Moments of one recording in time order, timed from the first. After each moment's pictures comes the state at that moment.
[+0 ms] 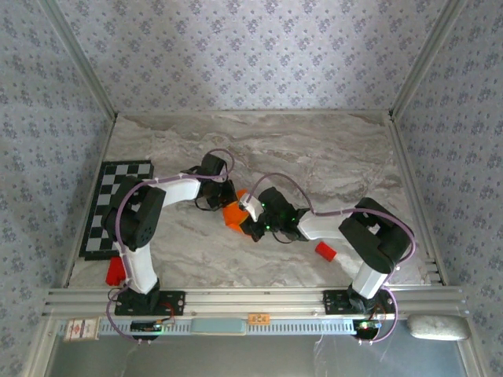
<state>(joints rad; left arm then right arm) -0.51 1.86 1.06 -0.30 0.33 -0.88 0.84 1.69 0.73 0.26 -0.33 0.06</state>
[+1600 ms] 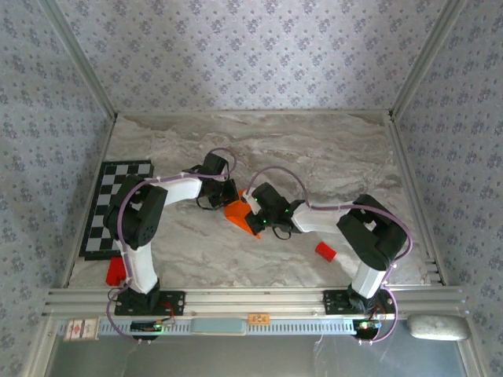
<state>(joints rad) -0.51 1.88 1.08 -0.29 0.34 -0.86 0.84 1.73 0.86 -0.01 -0.12 0.17</state>
